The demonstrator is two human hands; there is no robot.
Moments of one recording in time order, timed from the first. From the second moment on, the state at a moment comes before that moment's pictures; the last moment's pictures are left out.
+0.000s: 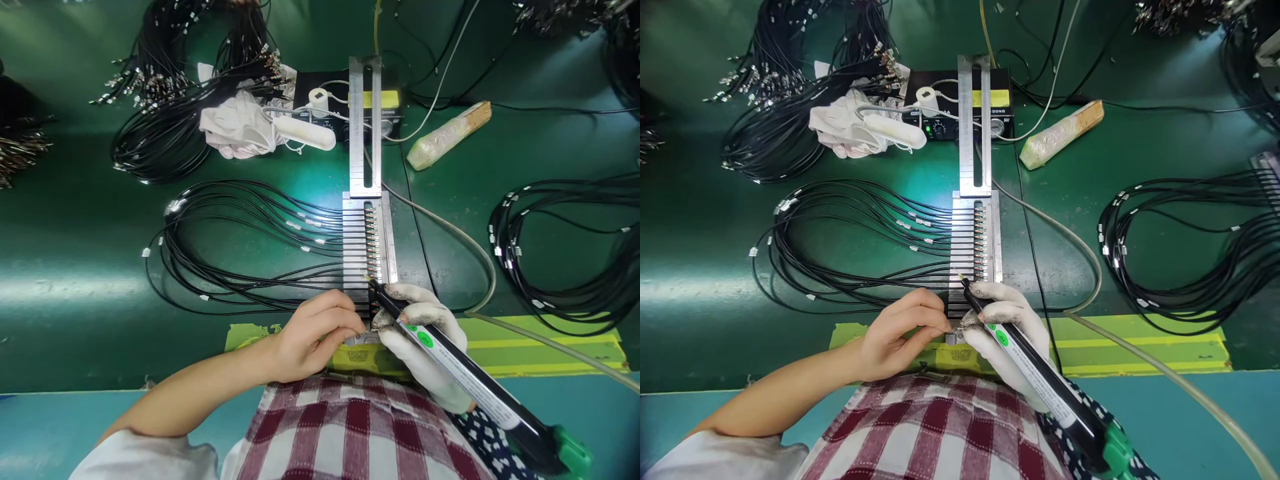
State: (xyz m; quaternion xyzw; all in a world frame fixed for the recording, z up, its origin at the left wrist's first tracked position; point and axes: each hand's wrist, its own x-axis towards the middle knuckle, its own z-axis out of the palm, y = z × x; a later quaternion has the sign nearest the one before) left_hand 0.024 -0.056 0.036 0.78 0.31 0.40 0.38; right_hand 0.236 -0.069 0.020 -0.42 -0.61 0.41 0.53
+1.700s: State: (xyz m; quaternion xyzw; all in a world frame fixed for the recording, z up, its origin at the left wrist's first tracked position) left_hand -0.047 0.057 -0.010 0.67 0.69 0.24 0.14; right_hand 0.288 -0.054 -0.004 -0.44 -0.54 0.38 0.61
